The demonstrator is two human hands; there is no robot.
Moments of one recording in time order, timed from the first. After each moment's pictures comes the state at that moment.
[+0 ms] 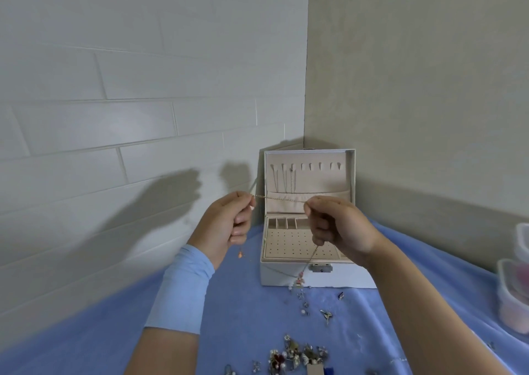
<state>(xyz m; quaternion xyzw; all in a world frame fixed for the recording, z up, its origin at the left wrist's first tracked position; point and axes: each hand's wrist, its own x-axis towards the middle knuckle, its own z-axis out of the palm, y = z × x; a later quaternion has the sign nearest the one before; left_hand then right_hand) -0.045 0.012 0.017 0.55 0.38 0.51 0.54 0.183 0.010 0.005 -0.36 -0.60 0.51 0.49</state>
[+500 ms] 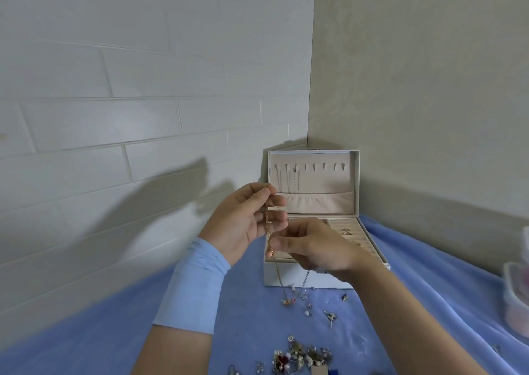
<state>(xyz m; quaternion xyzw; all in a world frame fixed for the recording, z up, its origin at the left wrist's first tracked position) -0.026 -0.002 0.031 0.52 0.28 0.54 0.60 0.145 -0.002 -0.003 -0.41 -0.71 0.46 0.33</state>
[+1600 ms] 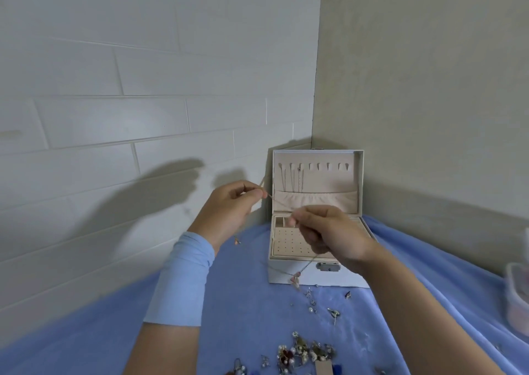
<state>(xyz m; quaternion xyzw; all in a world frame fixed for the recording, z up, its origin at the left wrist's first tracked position) -0.055 0.002 0.037 0.64 0.46 0.50 0.36 0.153 0.007 -0.001 -0.40 -0.64 0.48 0.44</state>
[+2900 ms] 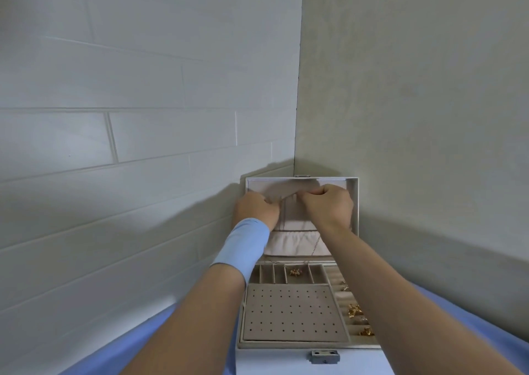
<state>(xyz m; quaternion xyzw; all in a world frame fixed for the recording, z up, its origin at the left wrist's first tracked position) 0.057 0.211 0.022 0.63 0.63 0.40 0.22 0.193 0.196 0.020 -0.66 -0.46 0.14 0.58</state>
